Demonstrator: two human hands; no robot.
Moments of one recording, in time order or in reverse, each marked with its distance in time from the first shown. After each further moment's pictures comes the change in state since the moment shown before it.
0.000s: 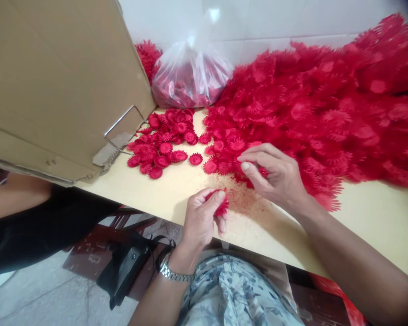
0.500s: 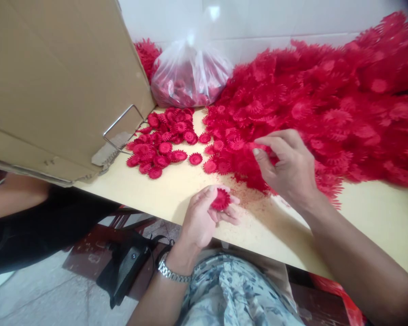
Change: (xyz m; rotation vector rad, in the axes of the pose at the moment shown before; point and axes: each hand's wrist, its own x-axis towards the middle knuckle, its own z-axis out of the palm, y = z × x) left_hand 0.003 0.004 -0.001 -0.134 -0.110 -0.034; right_hand 0.001 0.014 -0.005 -0.316 0.156 0.146
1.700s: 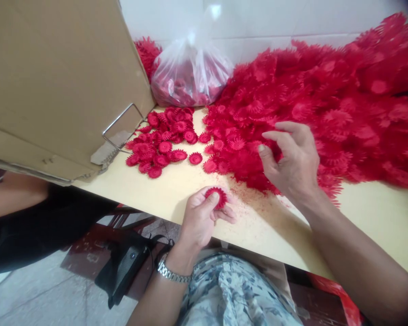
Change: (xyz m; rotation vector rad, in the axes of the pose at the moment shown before) left_hand -0.001 -0.002 -0.001 -0.012 0.043 0.048; right_hand 0.001 0.014 0.004 -0.074 0.066 -0.042
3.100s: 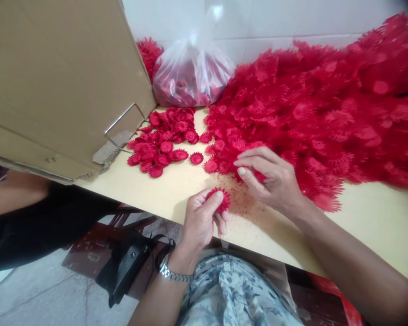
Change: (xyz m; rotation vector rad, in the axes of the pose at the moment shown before) left_hand -0.002 -0.006 -0.002 0.088 0.030 0.003; right_hand -0.007 -0.034 -0.004 0.407 -0.202 -0.174
